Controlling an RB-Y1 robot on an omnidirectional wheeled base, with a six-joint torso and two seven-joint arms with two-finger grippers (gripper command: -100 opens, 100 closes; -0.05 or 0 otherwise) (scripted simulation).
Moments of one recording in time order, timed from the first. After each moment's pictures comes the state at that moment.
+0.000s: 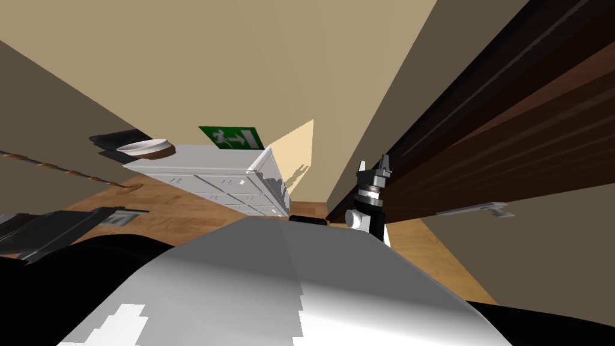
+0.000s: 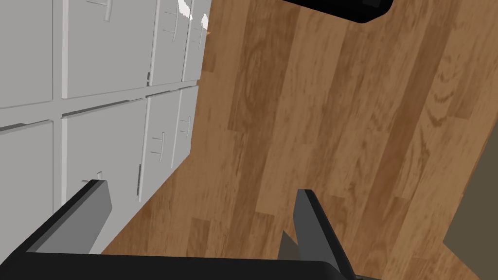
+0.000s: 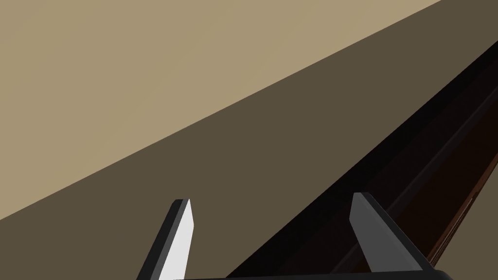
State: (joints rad) left arm 0.71 2.16 -1.12 -0.98 0.43 -1.35 1.60; right arm 0.46 0.03 0.06 -2.28 -0.04 -0.36 -0.16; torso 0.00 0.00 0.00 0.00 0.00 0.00
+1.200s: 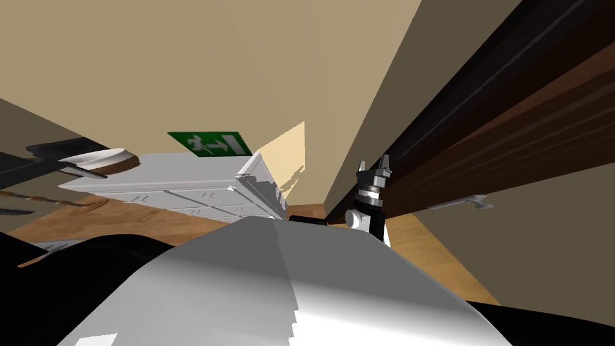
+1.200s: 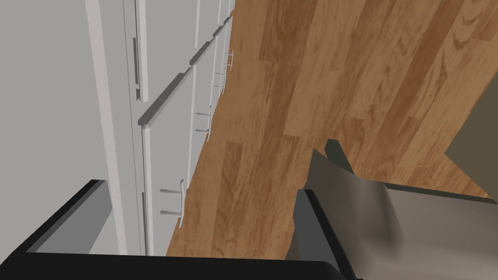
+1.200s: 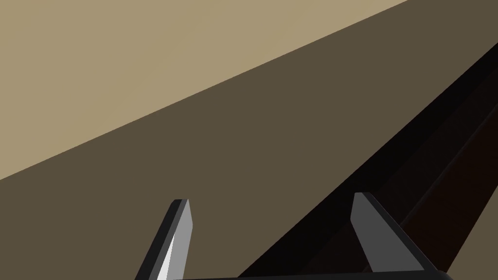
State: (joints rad) left arm 0.74 2.48 -1.21 -0.84 0.48 -1.47 1.86; right arm 0.46 0.03 0.06 -2.28 -0.04 -0.36 -0.16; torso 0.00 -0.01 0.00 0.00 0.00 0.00
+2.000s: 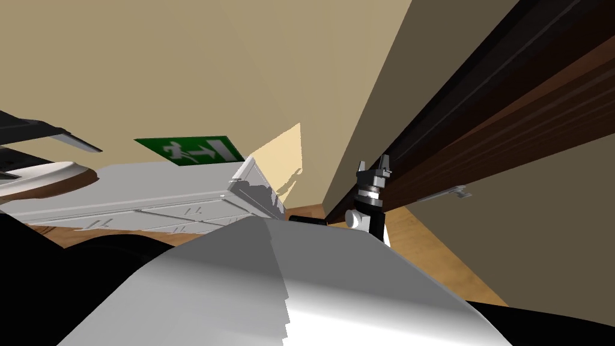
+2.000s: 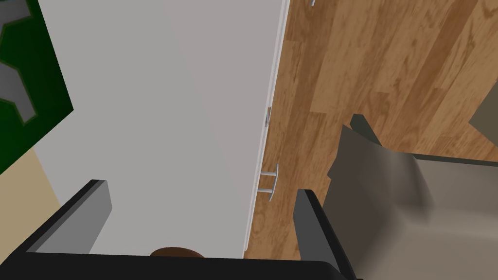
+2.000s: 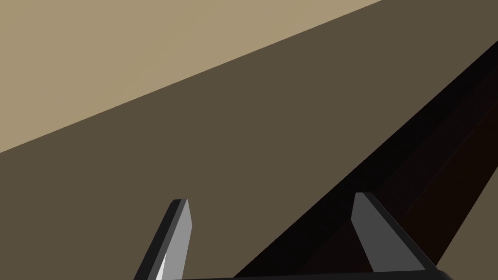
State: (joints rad) left arm 0.74 2.67 -1.24 -0.78 0.50 -1.58 2.02; right arm 0.46 0.03 0.06 -2.28 -0.04 -0.36 -0.16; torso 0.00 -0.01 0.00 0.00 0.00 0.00
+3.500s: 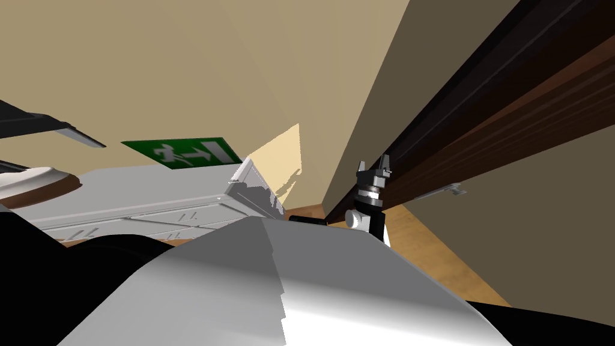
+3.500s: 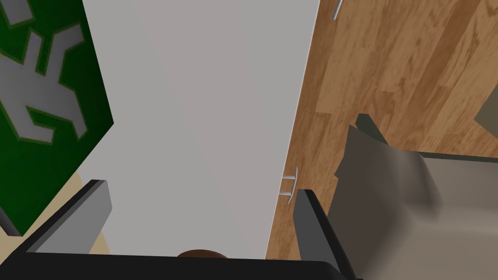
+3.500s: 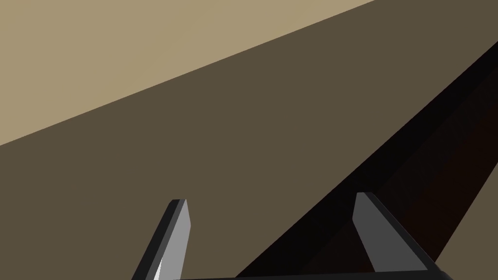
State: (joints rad) left arm 0.75 2.70 -1.23 -0.77 0.50 -1.62 2.05; right arm 0.46 0.03 0.07 -2.28 -0.04 -0.36 -0.16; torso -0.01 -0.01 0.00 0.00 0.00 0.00
